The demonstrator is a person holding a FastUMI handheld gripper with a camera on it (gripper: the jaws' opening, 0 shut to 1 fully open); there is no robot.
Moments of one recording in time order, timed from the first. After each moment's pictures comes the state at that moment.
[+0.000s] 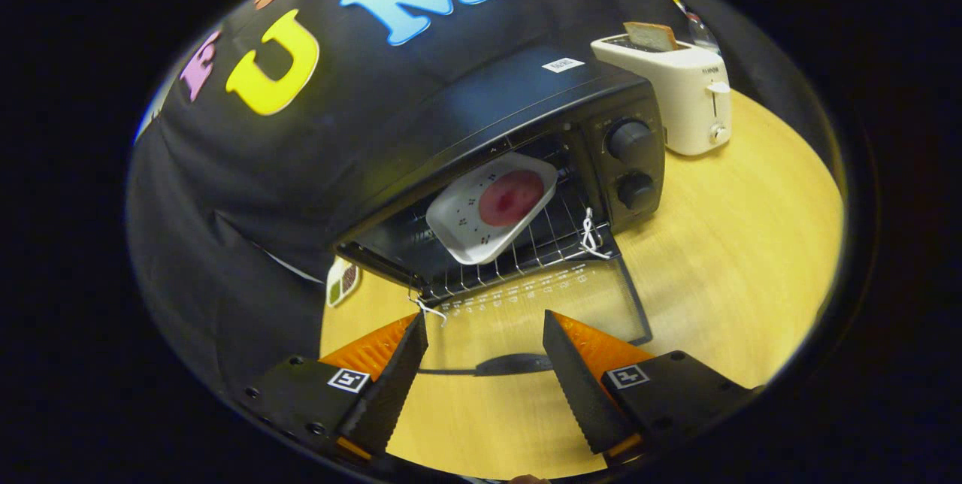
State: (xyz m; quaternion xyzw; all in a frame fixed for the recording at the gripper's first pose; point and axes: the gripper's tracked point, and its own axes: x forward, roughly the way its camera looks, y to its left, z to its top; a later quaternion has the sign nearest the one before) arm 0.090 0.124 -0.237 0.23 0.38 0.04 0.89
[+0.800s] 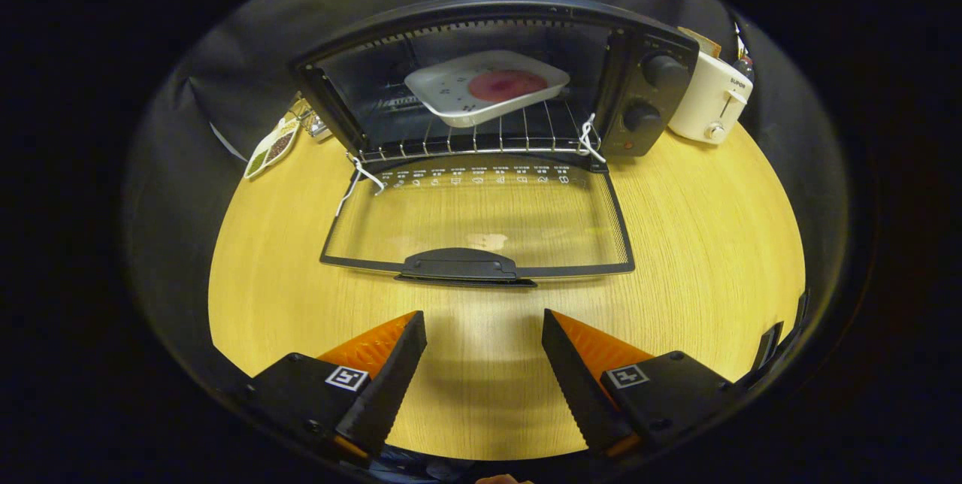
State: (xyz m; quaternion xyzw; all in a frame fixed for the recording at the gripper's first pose) arm 0.029 0.133 -0.327 0.05 0.51 0.01 0.86
